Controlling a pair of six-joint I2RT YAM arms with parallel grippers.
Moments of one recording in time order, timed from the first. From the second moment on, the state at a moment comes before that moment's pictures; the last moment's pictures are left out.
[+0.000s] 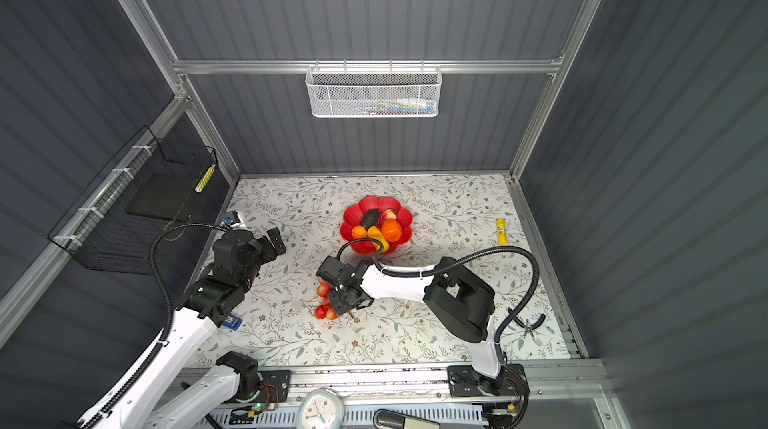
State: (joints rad) left arm -0.35 0.85 0.75 -0.40 -0.43 -0.44; right arm 1.10 1.92 1.30 -0.56 0.01 0.52
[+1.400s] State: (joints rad) left arm -0.35 0.84 0.75 -0.40 -0.36 -0.45; right arm 0.62 1.87 1.49 -0.48 0.11 0.17
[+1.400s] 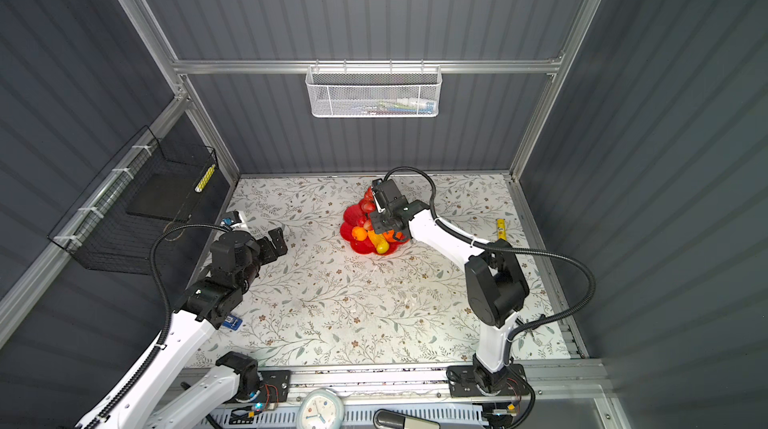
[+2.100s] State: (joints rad) left arm -0.35 0.84 0.75 -0.39 -0.36 -0.45; right arm 0.60 1.85 1.49 -0.45 0.09 0.16
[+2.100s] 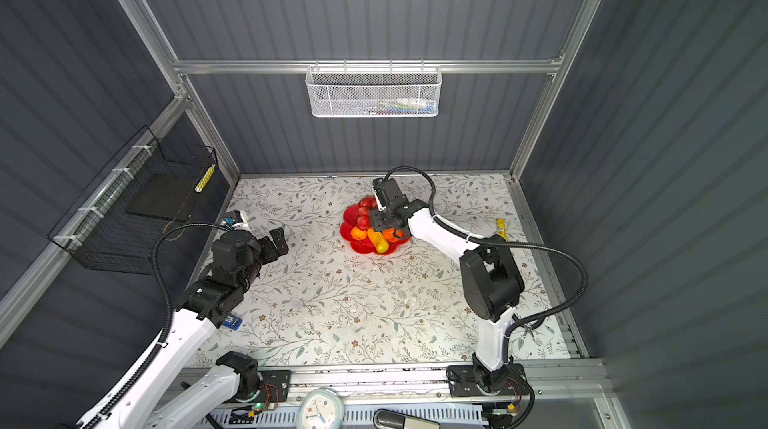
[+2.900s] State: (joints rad) left arm -0.18 1.14 0.41 0.27 -0.46 -0.07; right arm 0.03 1.14 0.61 0.07 0.16 0.20
